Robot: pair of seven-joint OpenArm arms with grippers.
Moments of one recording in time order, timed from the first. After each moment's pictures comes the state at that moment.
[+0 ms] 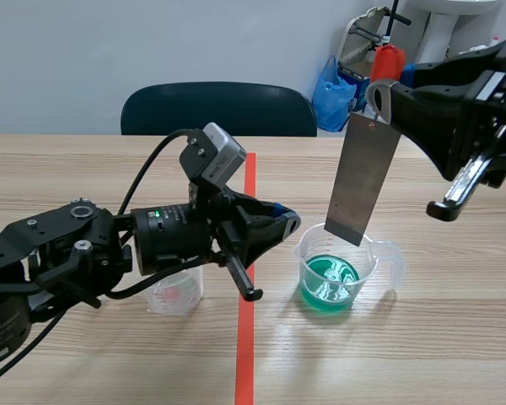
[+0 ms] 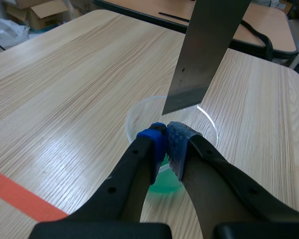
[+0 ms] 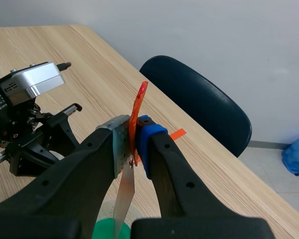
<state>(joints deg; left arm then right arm) -12.4 -21.7 41.4 75.1 -21.6 -34.5 -9.4 -20.3 38.1 5.3 117.4 22.2 34.8 3.0</state>
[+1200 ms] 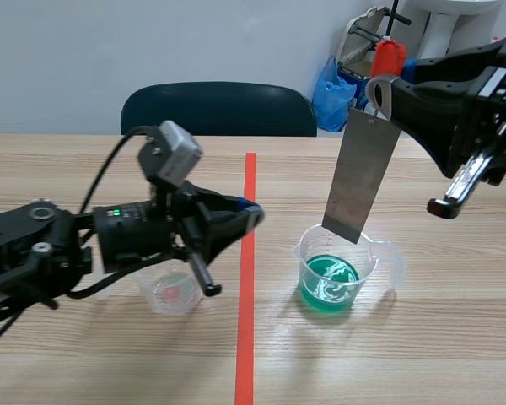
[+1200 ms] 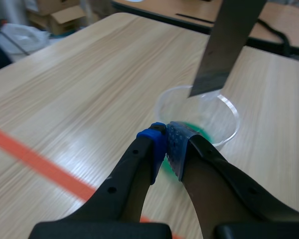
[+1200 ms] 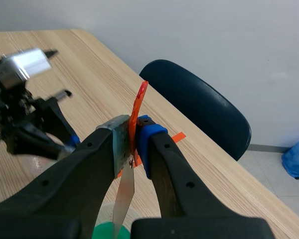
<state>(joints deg) -10.2 -30.0 38.6 76.8 -21.4 -34.1 -15.3 -20.3 38.1 5.3 117.4 22.2 34.8 4.1</state>
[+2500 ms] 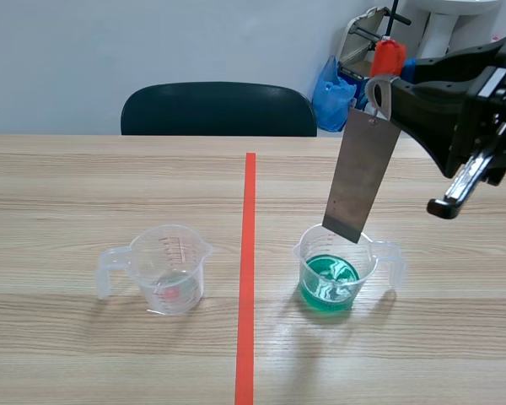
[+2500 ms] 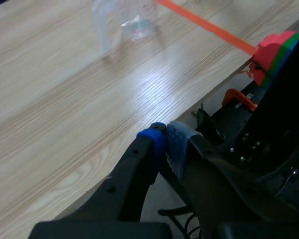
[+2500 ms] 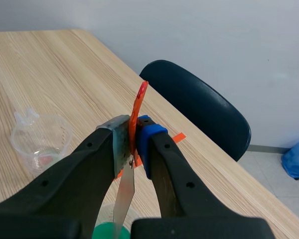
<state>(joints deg) 80.4 -25.9 -31.1 86.1 18.0 -26.3 -71.7 -20.3 38.1 5.3 117.4 22.0 34.8 4.3</state>
